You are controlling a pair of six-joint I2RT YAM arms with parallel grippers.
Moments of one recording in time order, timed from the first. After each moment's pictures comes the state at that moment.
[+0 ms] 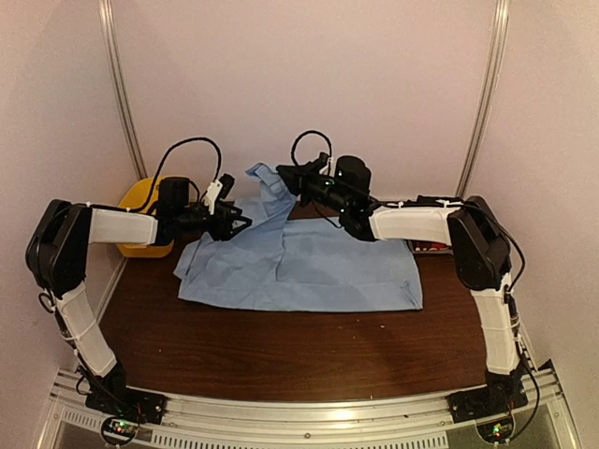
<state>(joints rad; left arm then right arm) -0.30 1.78 1.08 0.31 0.68 0.14 0.69 2.21 1.71 0.67 -0.25 1.52</state>
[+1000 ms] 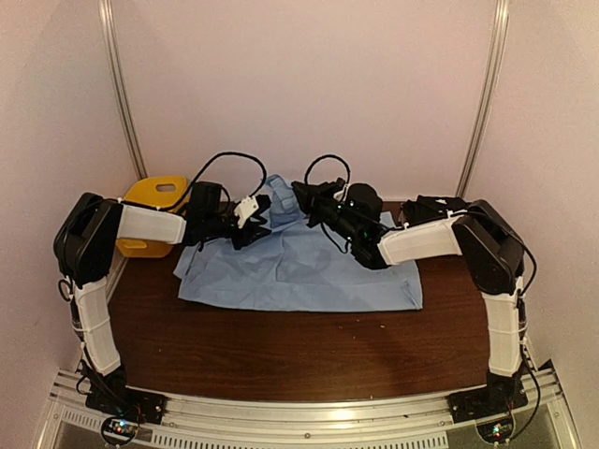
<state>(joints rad) -0.43 1.98 1.25 0.23 0.54 0.62 0.73 2.12 1.41 0.91 -0.05 1.69</state>
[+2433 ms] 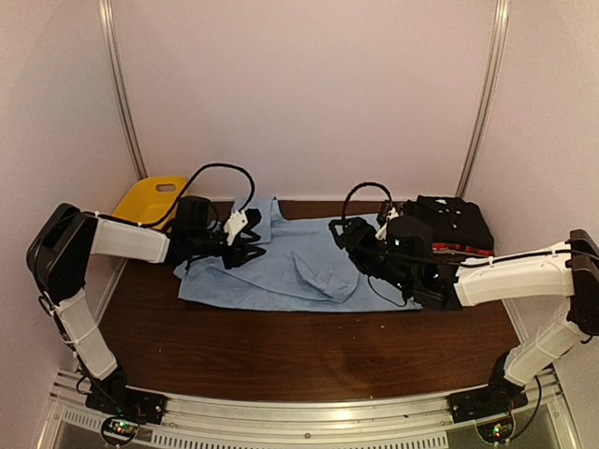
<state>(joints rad) -0.46 1.78 0.98 0.28 0.58 0.54 0.92 1.46 0.74 0.56 0.33 1.19</state>
